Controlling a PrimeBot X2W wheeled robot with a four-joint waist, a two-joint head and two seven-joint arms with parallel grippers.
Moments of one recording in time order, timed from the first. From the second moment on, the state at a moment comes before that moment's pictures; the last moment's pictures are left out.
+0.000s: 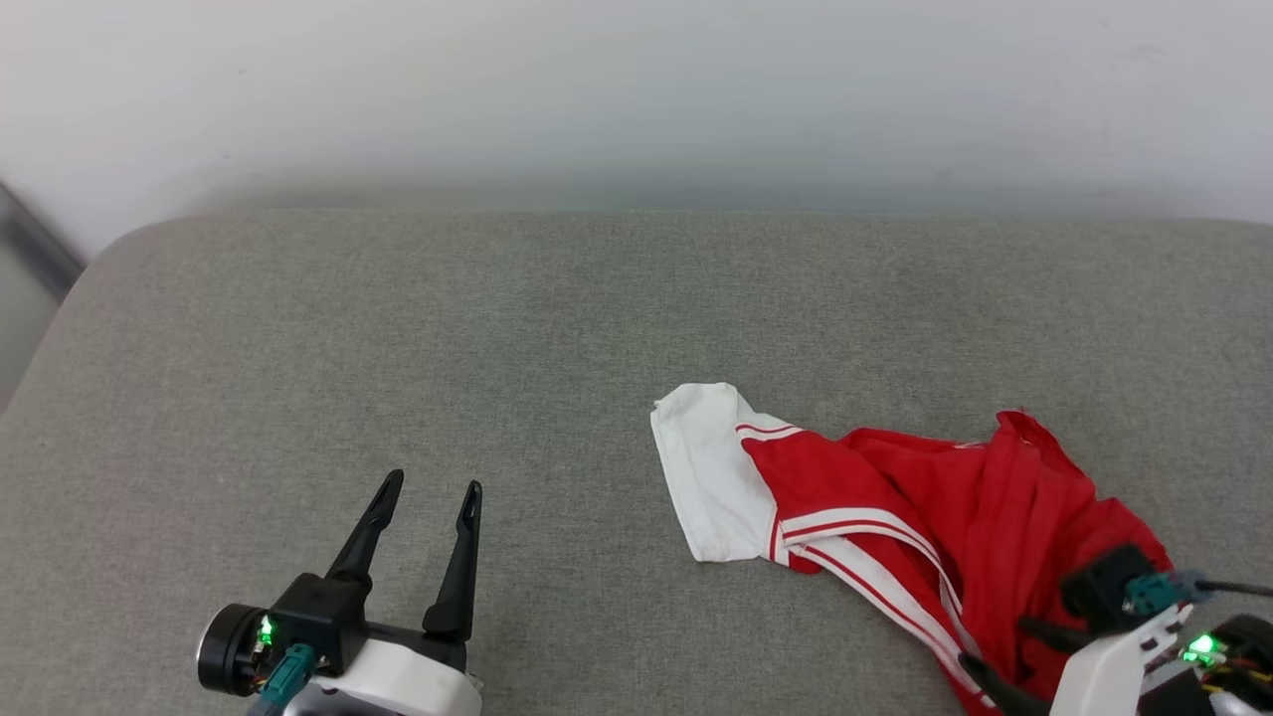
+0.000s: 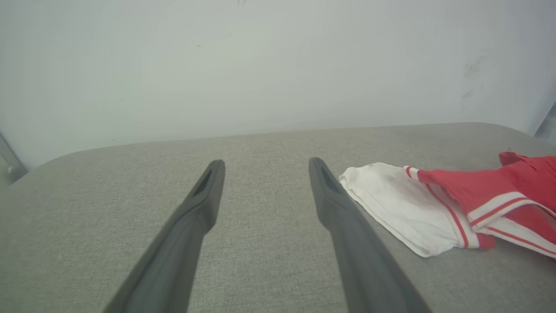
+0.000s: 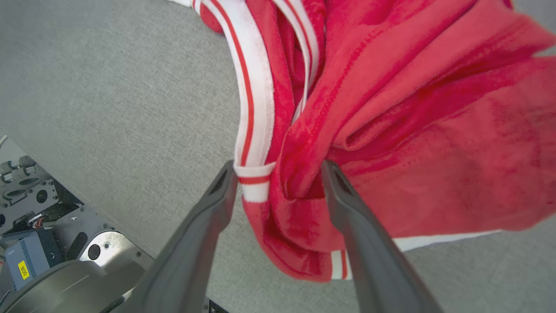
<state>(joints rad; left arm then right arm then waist) -0.01 0.11 -0.10 0.11 -0.12 -0.12 -0.26 0.08 -0.56 0.31 -0.17 0.48 0.13 0.63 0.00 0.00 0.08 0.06</state>
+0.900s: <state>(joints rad) -0.29 0.25 -0.37 0.06 -0.38 -0.13 0.00 -0.01 -0.12 -0.20 -0.33 0.32 0.13 0.07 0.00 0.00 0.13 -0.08</state>
